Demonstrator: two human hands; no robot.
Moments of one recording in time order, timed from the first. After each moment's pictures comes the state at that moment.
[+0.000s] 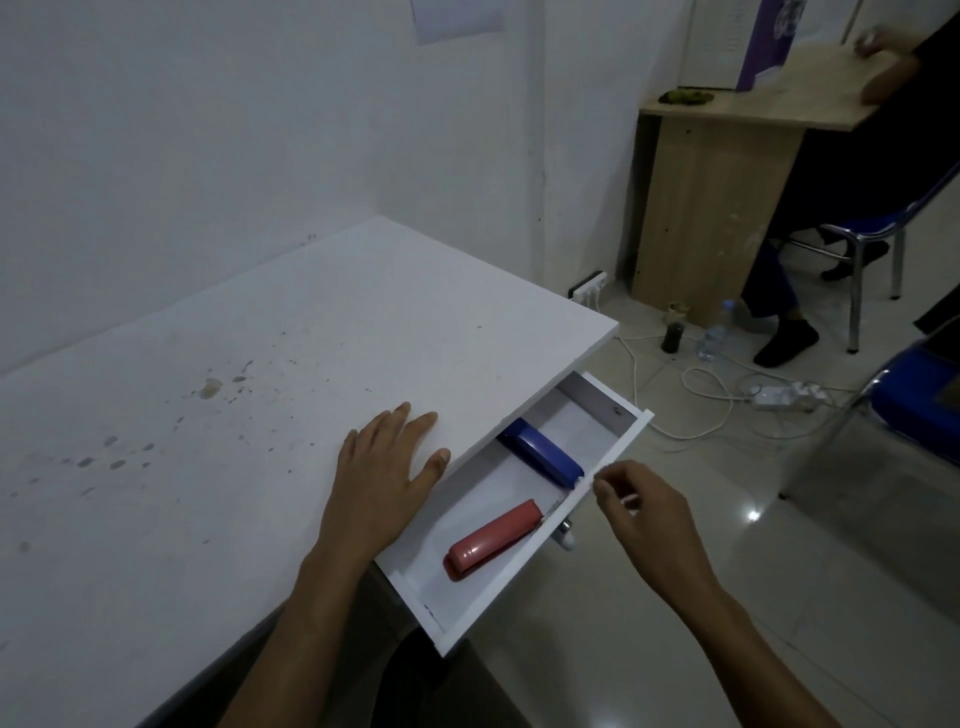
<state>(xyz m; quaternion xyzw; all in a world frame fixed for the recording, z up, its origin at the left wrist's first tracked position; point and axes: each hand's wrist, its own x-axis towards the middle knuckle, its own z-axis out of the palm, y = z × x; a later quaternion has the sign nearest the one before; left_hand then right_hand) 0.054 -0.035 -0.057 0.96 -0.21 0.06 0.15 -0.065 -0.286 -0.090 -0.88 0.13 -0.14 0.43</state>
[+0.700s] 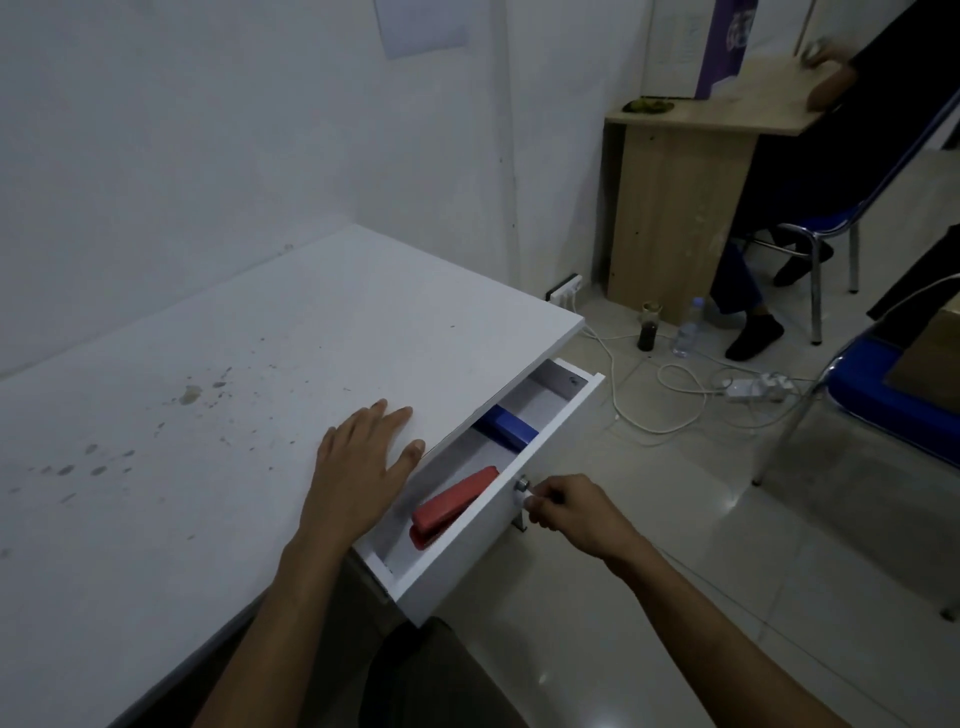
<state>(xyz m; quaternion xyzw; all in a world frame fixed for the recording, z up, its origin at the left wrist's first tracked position) 0.056 -0.034 -0.059 0.96 -0.22 0.07 0.14 -0.046 -0.271 -0.109 -0.86 0.11 0.06 0.49</state>
